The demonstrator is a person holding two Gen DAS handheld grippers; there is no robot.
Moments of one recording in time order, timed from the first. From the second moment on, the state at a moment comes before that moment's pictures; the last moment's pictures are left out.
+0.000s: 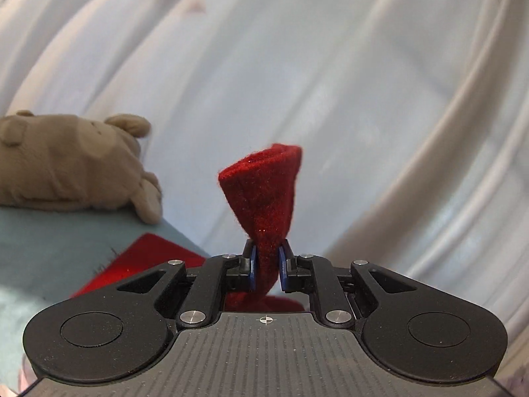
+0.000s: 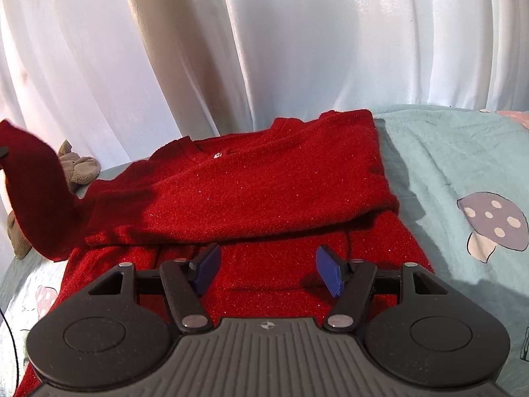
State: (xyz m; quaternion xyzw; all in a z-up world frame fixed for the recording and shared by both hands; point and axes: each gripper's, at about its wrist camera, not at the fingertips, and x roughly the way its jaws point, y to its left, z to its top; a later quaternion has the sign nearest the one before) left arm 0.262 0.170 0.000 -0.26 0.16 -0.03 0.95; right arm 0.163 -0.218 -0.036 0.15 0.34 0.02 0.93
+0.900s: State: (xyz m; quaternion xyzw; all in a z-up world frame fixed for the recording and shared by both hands) left arm 0.218 0.125 -0.086 -0.14 0.39 0.01 0.91; right arm 0.299 -0.170 -0.072 0.34 0.44 0.22 0.81
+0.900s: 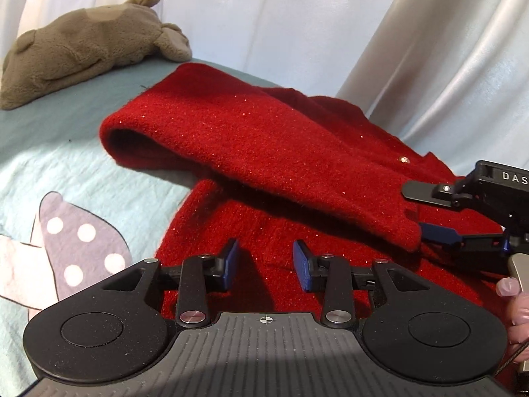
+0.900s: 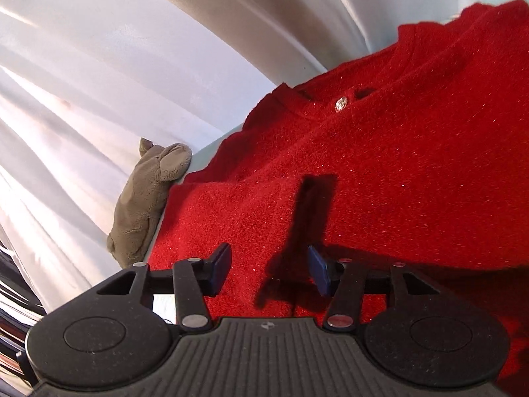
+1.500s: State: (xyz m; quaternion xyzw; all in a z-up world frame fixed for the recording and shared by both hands) left arm 0.264 0.138 -0.065 -0.09 0.37 0.04 0.92; right arm 0.287 -0.252 -0.008 0.15 0.35 0.09 0.92
